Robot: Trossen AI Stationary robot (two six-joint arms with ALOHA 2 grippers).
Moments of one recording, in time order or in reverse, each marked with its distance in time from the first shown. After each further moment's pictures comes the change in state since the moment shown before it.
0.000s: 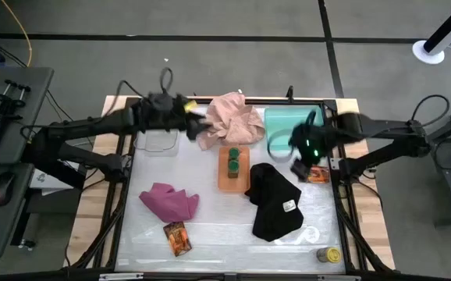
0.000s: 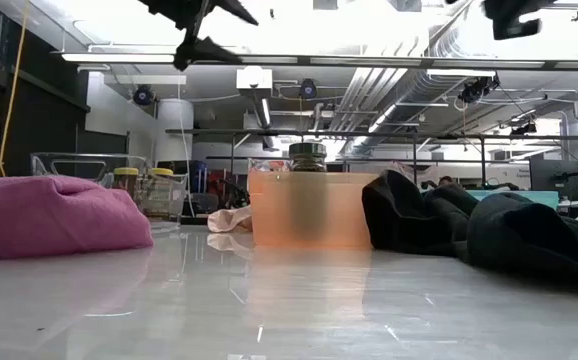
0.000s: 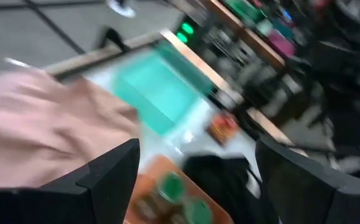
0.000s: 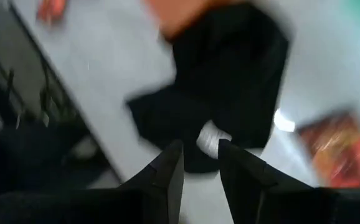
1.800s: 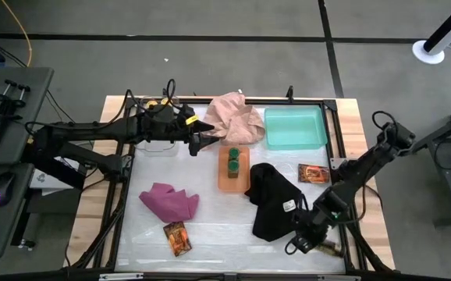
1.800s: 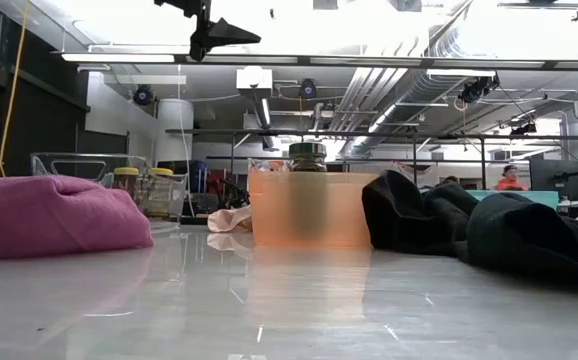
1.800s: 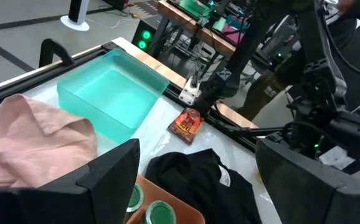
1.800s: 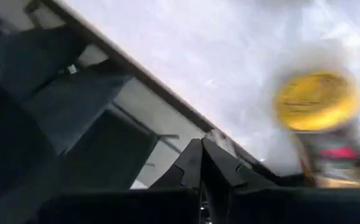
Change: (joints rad) left arm -0.123 0.016 -0.056 0.185 0.004 0.070; right arm 0.707 0.210 -0.476 0.778 -0.201 0.972
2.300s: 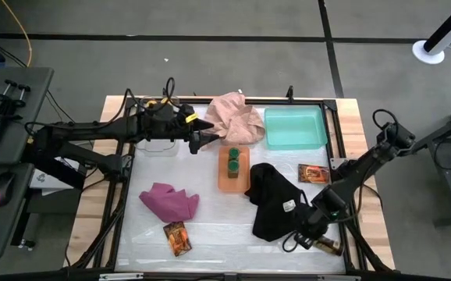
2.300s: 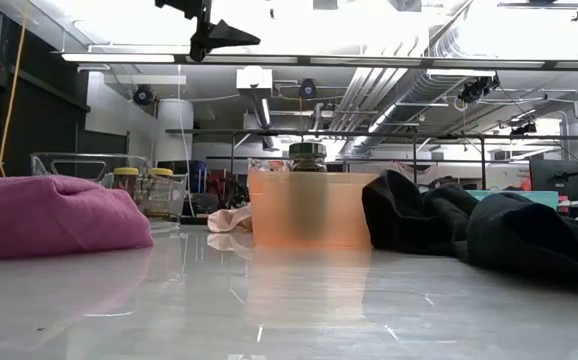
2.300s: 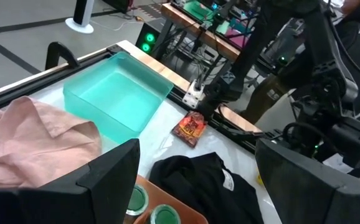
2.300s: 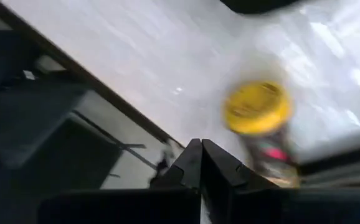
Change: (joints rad) left arm 0.020 0.000 0.000 0.004 -0.002 0.000; right arm -0.019 0.002 0.045 -0.213 0.017 -0.139
